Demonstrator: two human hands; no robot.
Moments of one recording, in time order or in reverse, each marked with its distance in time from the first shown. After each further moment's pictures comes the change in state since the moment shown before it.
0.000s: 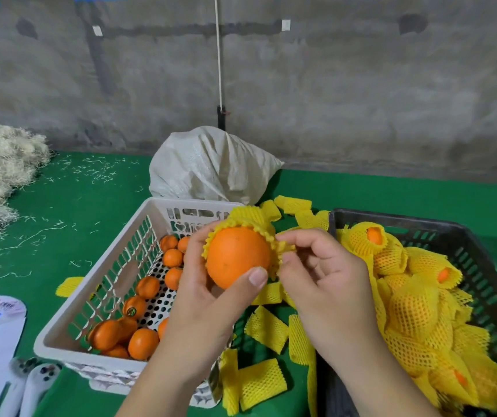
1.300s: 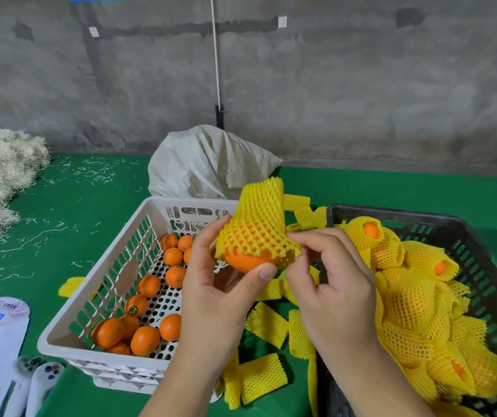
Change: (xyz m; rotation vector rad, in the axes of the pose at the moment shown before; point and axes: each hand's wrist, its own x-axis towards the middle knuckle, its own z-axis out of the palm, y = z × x) left_hand 0.004 -0.022 0.016 -0.092 0.068 0.178; right_hand -0.003 0.024 -0.007 -0.372 0.214 -0.437
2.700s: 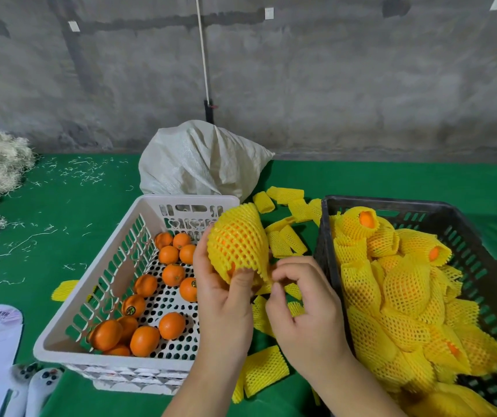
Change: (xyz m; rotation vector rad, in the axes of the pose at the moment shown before) left_hand -0.010 -0.041 -0.003 0.132 0.123 0.002; right_hand -0.047 0.003 0.019 0.093 -0.112 0.086
